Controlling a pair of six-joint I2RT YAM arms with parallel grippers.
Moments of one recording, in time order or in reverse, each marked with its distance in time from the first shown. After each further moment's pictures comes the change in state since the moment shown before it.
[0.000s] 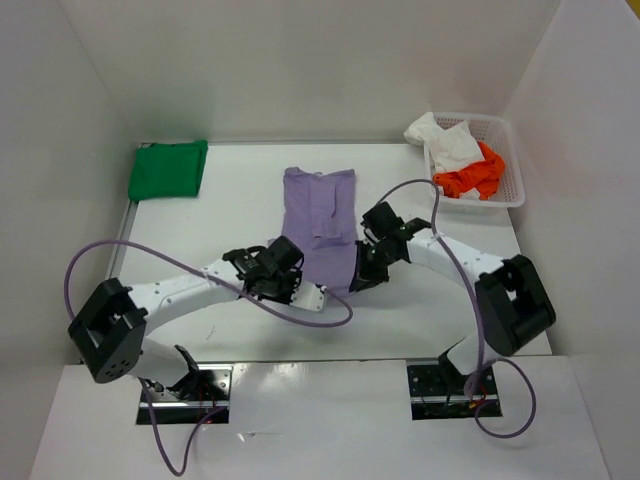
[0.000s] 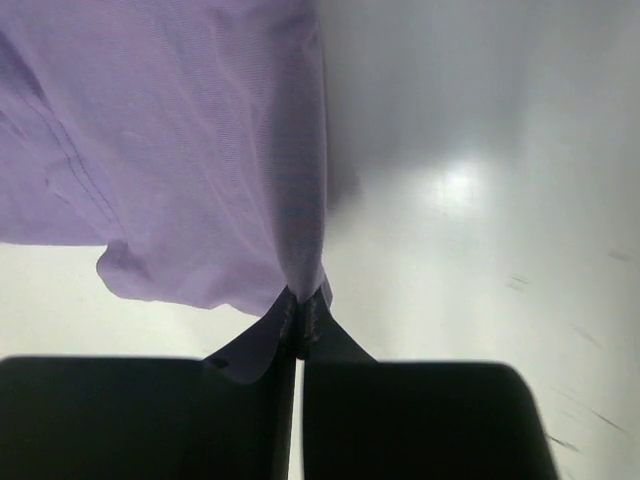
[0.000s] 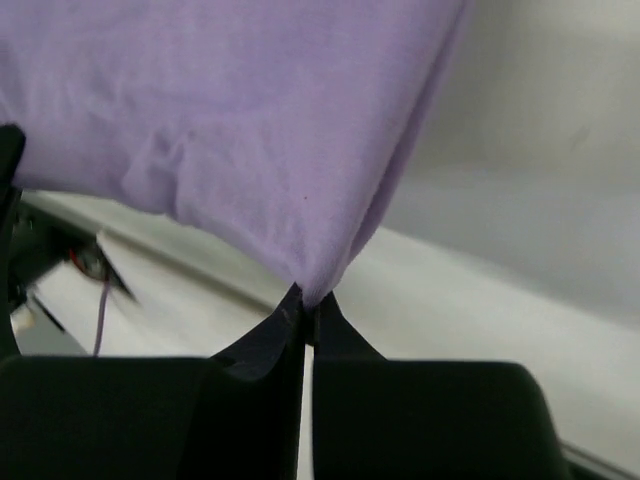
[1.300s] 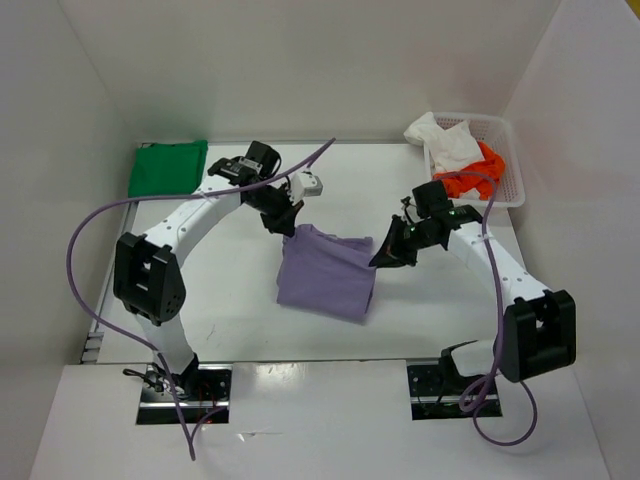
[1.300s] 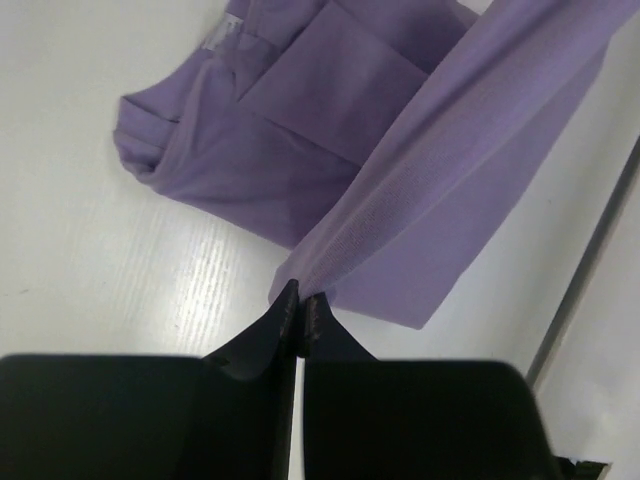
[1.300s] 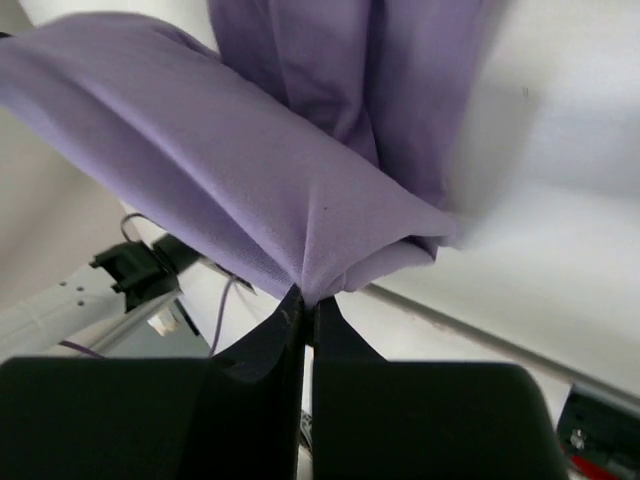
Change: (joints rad) left arm 0.370 0.330 0.706 -0.383 0.516 -0.424; right arm -0.234 -0.229 0.055 -0.216 -0.180 0.033
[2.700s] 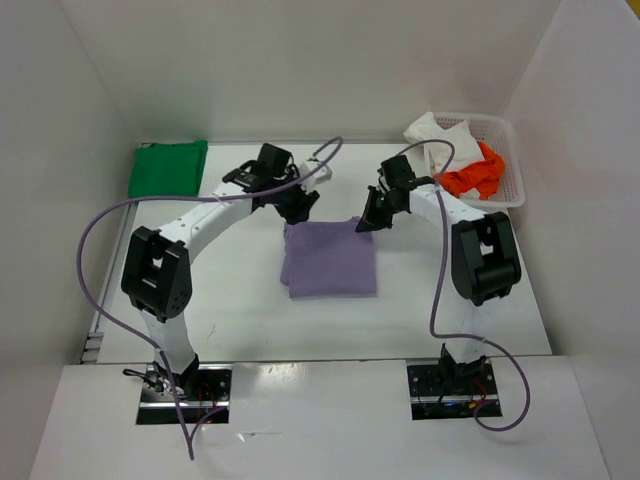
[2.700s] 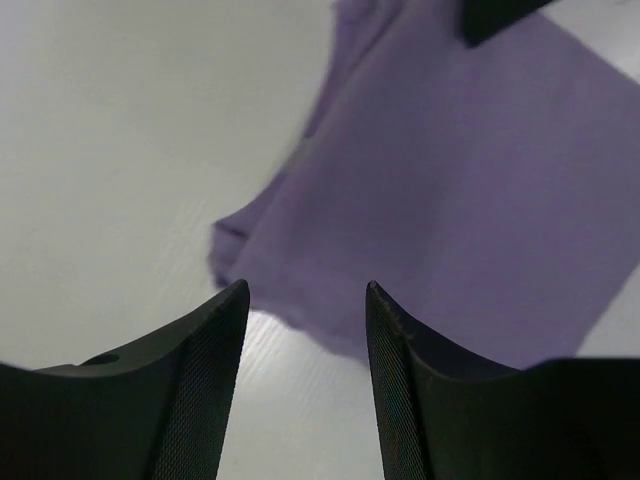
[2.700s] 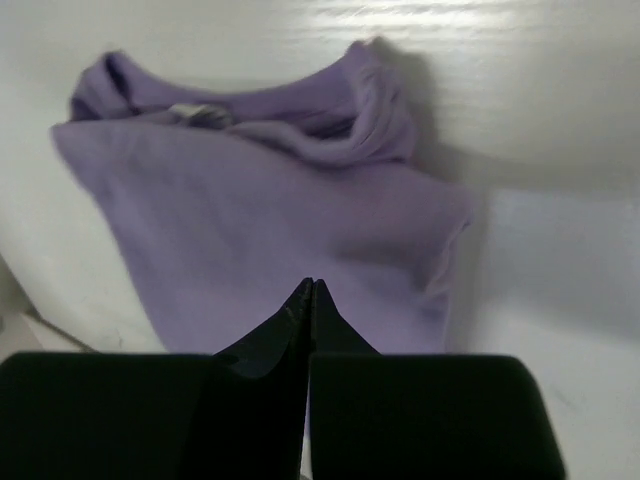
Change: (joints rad) left arm -0.003 0.061 -0.062 0.415 -0.233 -0.183; right arm 0.006 0.519 0.306 0.326 0.186 -0.088
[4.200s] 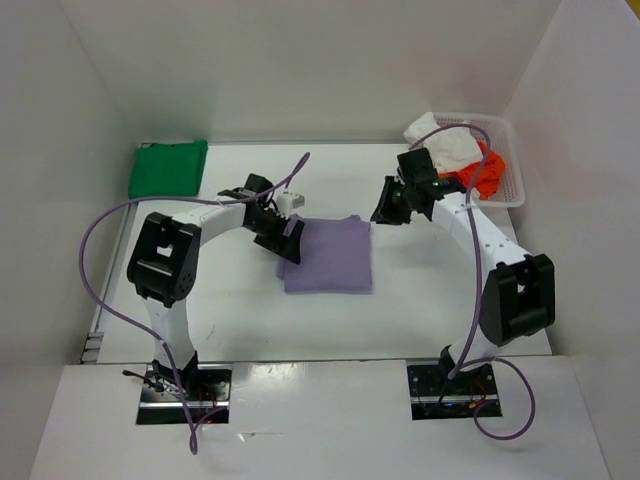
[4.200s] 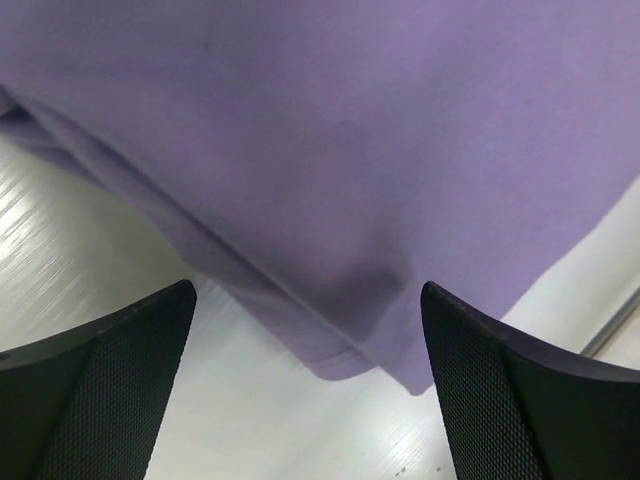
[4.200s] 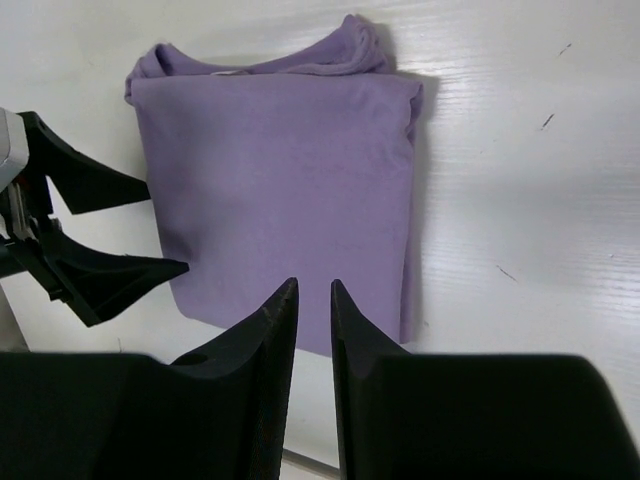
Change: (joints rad) left arm 0.094 0.105 -0.239 -0.013 0.220 -0.274; right arm 0.019 -0.277 -0.035 -0.132 0.179 0.016
